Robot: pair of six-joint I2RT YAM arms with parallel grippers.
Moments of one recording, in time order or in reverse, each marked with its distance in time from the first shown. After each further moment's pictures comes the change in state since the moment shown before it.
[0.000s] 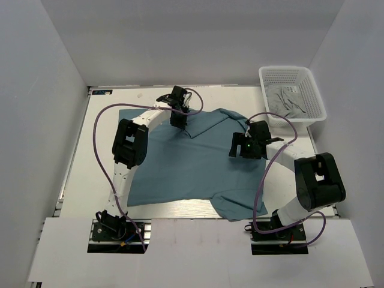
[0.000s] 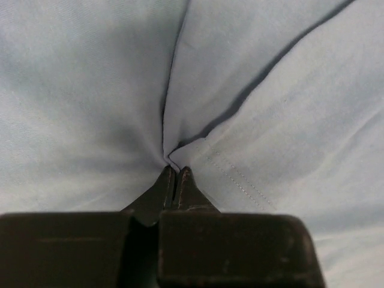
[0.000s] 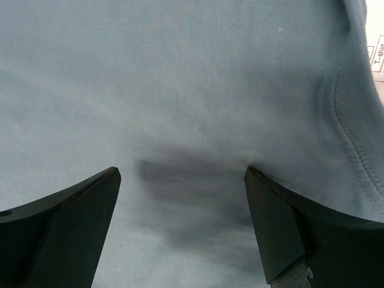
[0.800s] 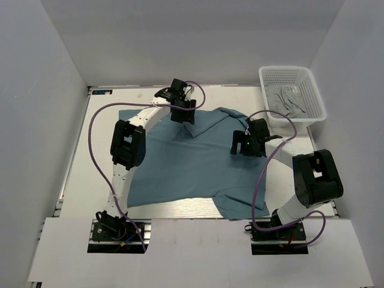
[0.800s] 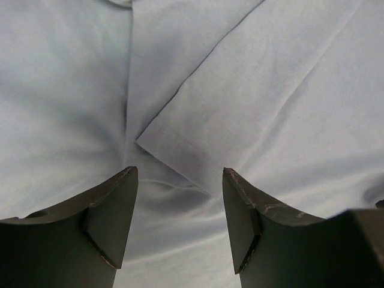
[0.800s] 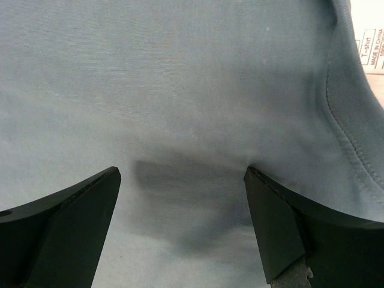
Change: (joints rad) left arm -0.003 -0.046 0.071 -0.047 0.096 0.002; right arm 0.000 0.040 0.040 -0.009 0.066 -0.004
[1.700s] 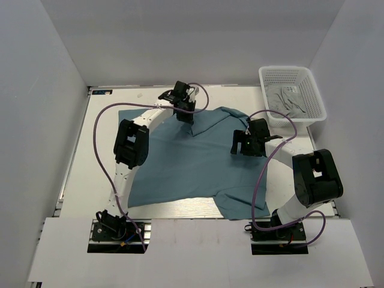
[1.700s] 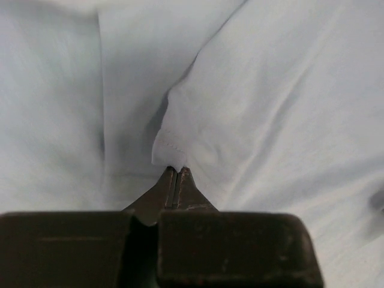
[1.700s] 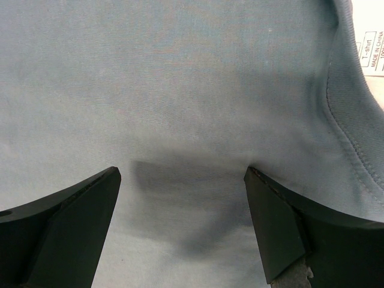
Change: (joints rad) left arm -0.015 0.047 -0.029 0.095 0.050 0.025; right arm -0.002 0.003 -0.003 0.019 0.006 0.000
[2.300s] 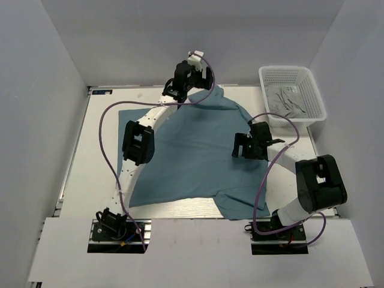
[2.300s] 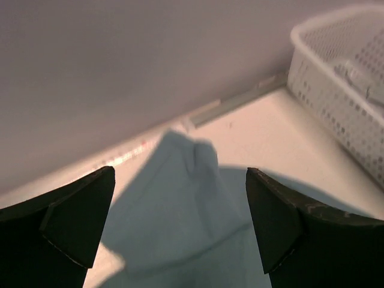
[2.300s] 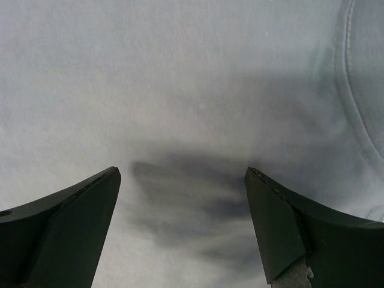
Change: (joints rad) left arm -0.002 0.207 0.403 0.655 -0.080 0.101; right arm 0.000 -0.062 -0.057 0.000 0.000 -0.001
